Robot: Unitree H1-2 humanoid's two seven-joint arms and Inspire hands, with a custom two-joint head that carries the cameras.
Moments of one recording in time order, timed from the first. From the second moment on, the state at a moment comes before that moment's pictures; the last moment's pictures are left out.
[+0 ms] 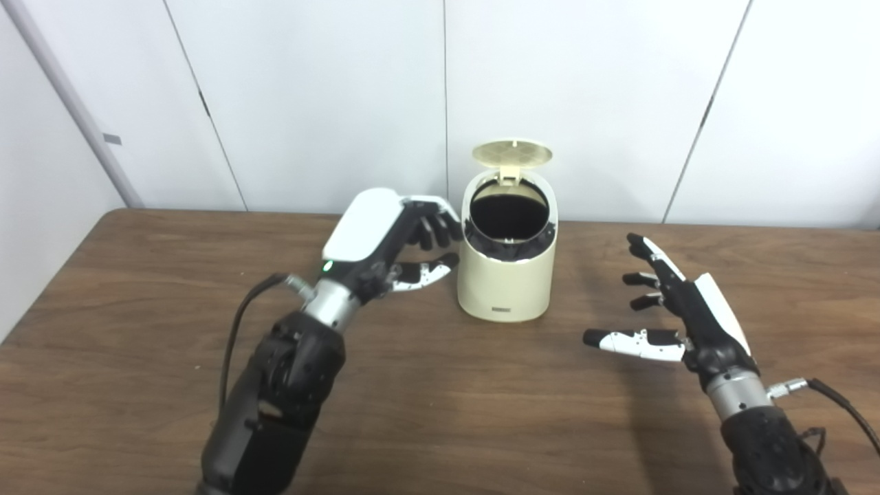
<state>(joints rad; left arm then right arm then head) -0.35 0.15 -0.09 -0.11 0.55 -0.07 -0.04 -0.20 -0.22 0.07 -0.27 -0.42 0.27 0.11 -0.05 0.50</state>
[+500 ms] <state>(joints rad) -0.16 0.09 -0.01 -0.08 0.24 -0.10 -0.03 -0.29 -0.27 0.09 -0.24 -0.44 0.23 0.12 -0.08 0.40</state>
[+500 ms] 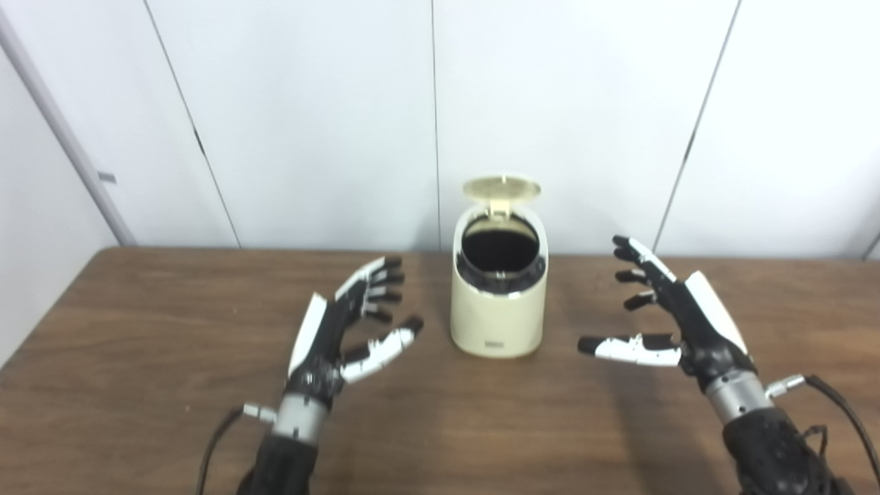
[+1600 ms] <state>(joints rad) -0.12 0.11 -0.03 -0.01 0.20 -0.13 -0.03 -0.55 -0.35 0.18 -0.17 -0.54 0.25 0.24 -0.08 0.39</state>
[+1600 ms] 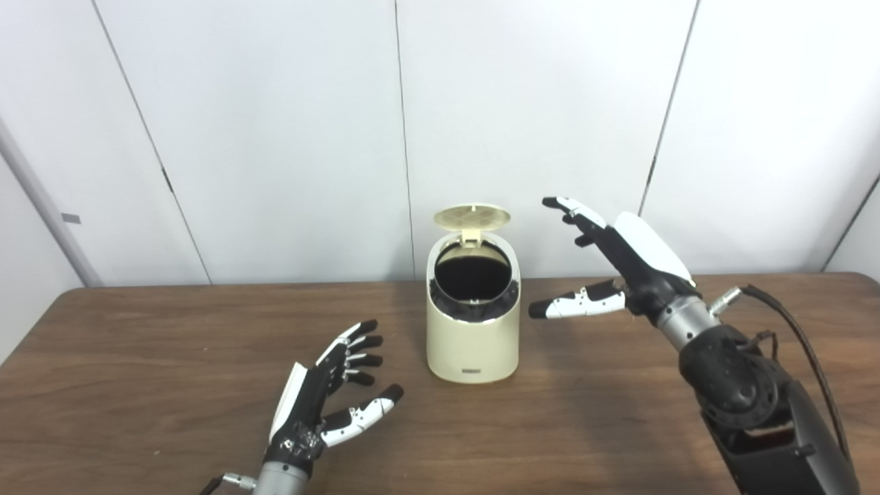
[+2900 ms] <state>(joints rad) -0.12 0.11 -0.05 -0.01 0.24 -0.11 -0.04 -0.68 -0.32 0.29 -0.13 -0.64 0.26 0.35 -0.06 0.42</state>
